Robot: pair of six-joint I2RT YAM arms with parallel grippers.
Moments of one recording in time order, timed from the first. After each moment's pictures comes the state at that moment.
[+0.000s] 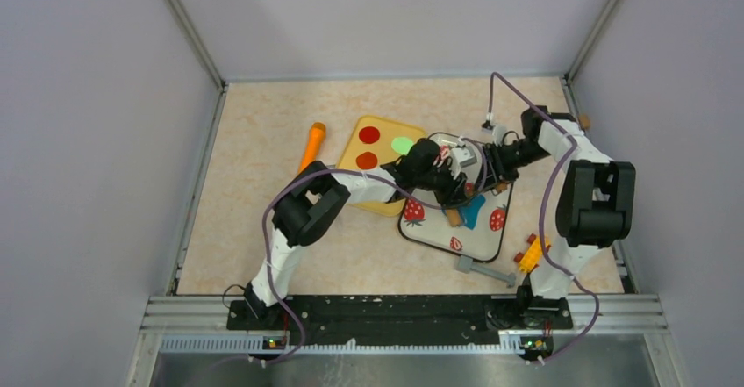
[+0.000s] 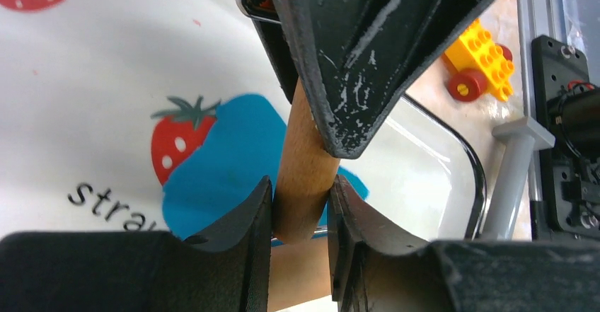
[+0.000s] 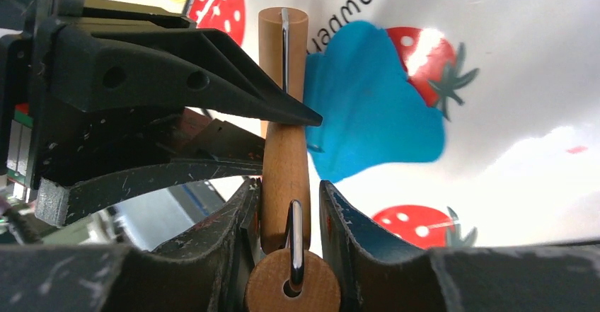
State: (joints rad) left arm -0.87 2.18 1.44 0.29 0.62 -0.08; right arm -0.04 1.76 1.29 -1.07 -0.73 -0.43
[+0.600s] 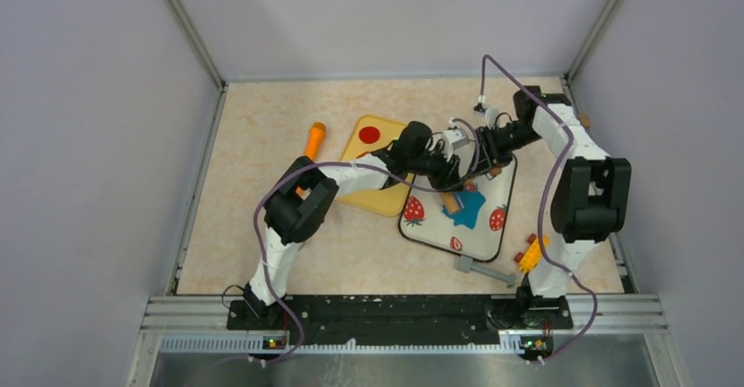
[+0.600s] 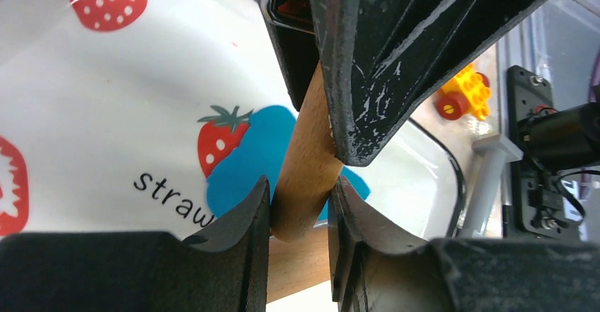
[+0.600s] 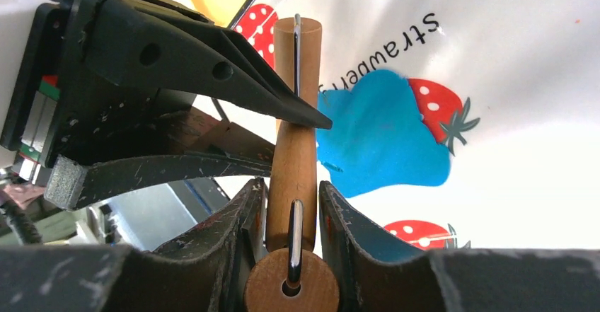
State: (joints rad) left arm -0.80 2.13 1.45 0.23 0.67 -0.12; right arm 0.02 1.83 1.47 -1.16 -0.77 -0.39
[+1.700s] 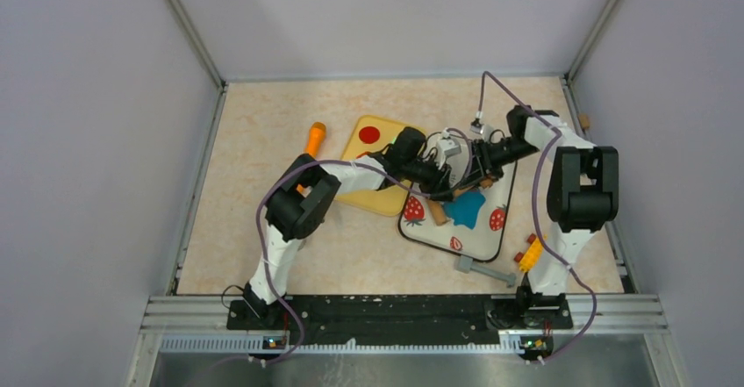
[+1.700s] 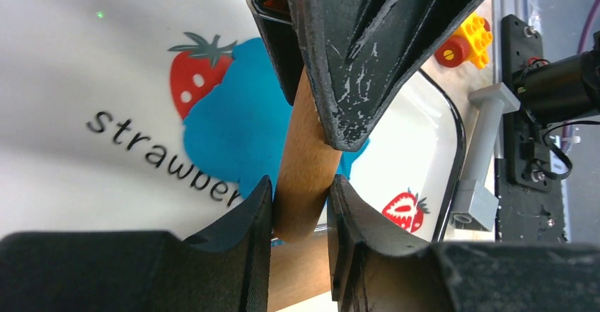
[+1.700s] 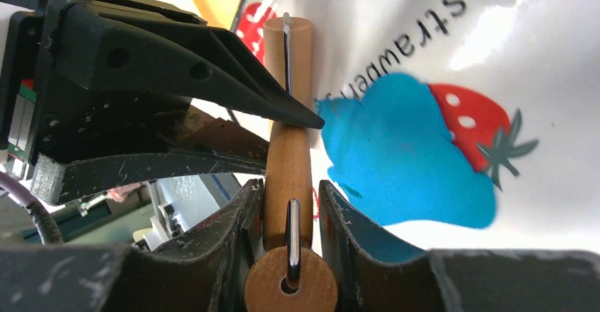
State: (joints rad) left arm -0.78 2.18 1.44 0.14 0.78 -0.11; right arm -0.01 1.89 1.33 -1.05 -0.85 -0.30
